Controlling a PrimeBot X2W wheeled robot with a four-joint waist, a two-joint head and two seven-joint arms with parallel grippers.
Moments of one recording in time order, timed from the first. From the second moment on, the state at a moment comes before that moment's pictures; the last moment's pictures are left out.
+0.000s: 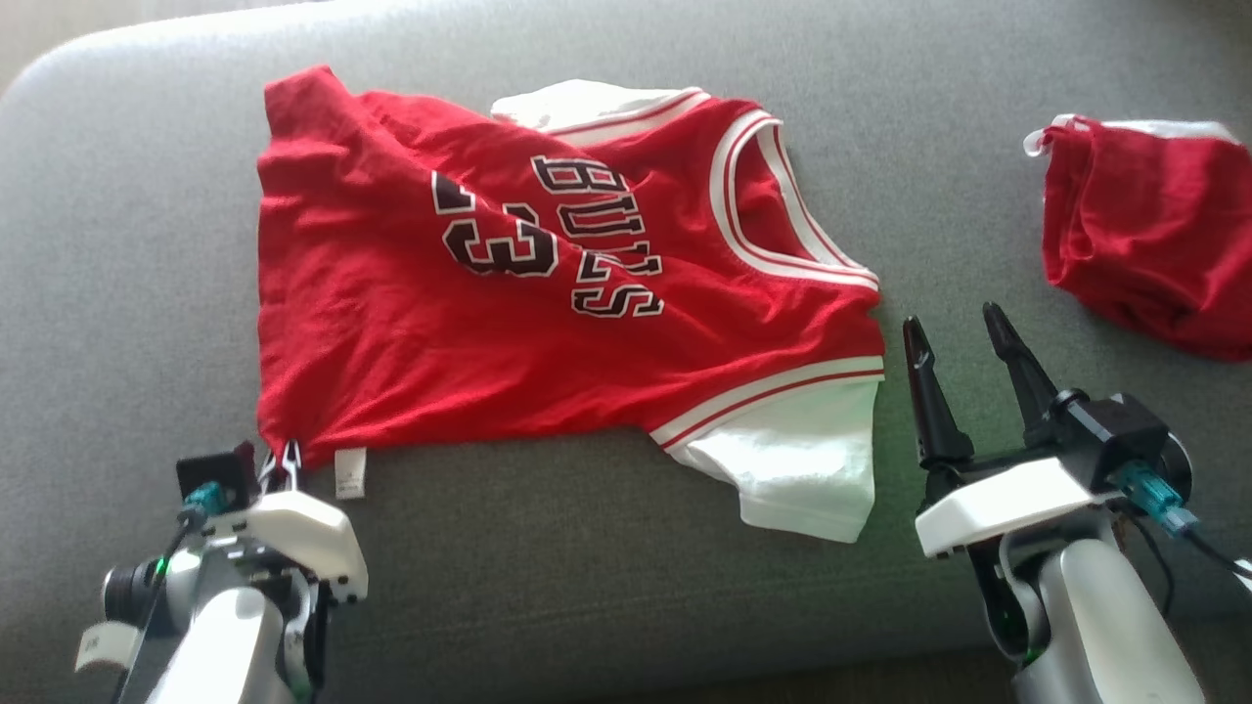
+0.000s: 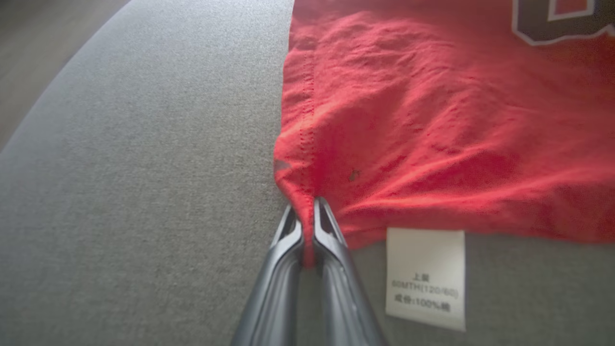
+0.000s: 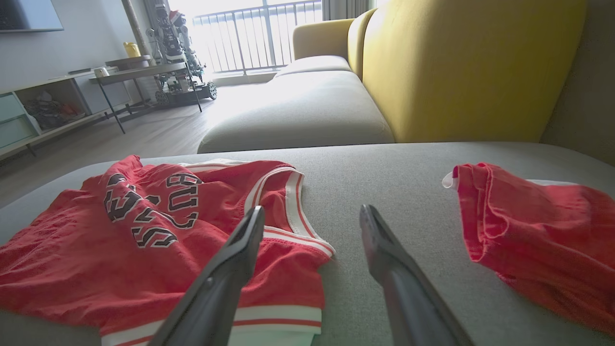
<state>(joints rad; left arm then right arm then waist) -0.27 0.18 -0.25 0.67 -0.33 0.19 -0.13 -0.17 -0.05 0.04 0.22 0.14 0.13 -0.25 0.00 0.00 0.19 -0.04</state>
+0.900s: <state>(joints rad) -0.12 0.22 -0.29 0.31 -0.30 0.24 -0.18 -0.05 -0.05 0.13 0.47 0.49 0.13 -0.13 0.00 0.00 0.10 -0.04</state>
